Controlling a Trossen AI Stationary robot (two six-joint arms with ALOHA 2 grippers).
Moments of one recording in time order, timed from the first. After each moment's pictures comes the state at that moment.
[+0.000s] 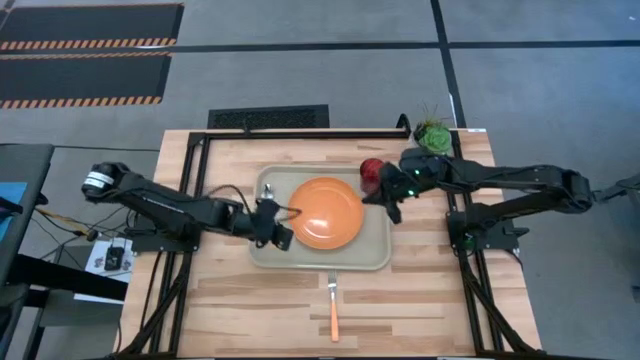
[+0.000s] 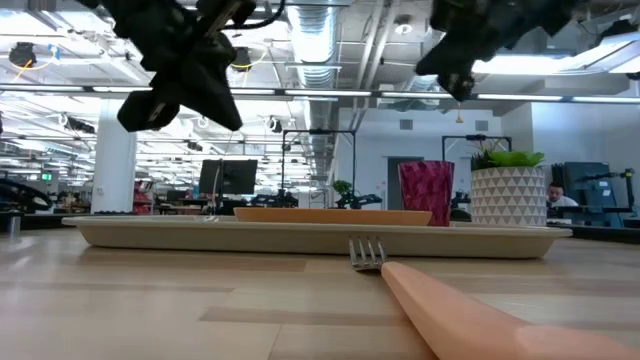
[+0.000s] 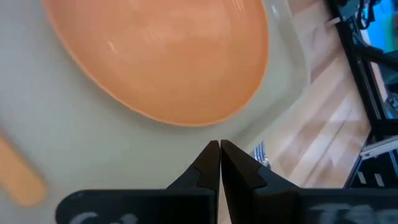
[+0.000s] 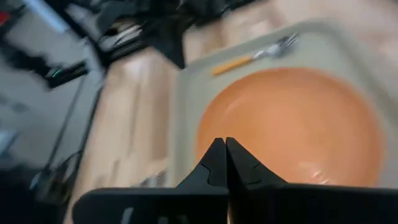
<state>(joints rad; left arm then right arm) -0.21 1.32 0.81 -0.33 -0.23 -1.25 -0.21 1.08 0.80 -0.23 -0.30 0.26</state>
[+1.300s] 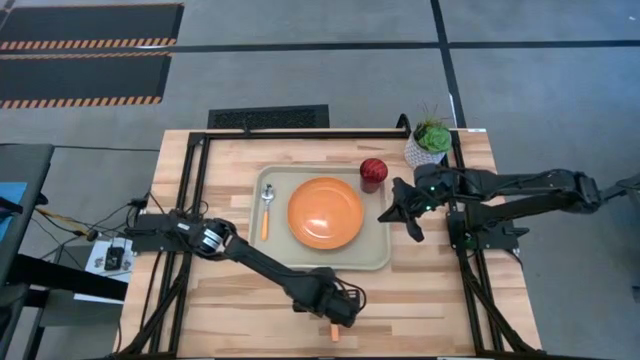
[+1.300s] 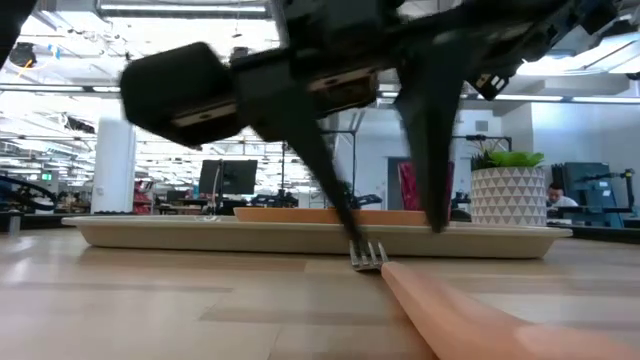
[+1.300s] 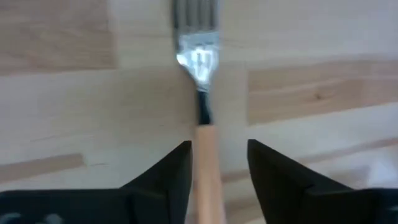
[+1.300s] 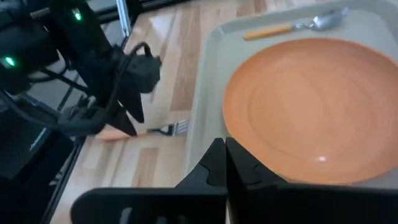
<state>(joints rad) -0.46 2.38 2.02 -0.91 -0.14 -1.99 -0.10 0.91 0.69 -0.34 -0.31 0.14</state>
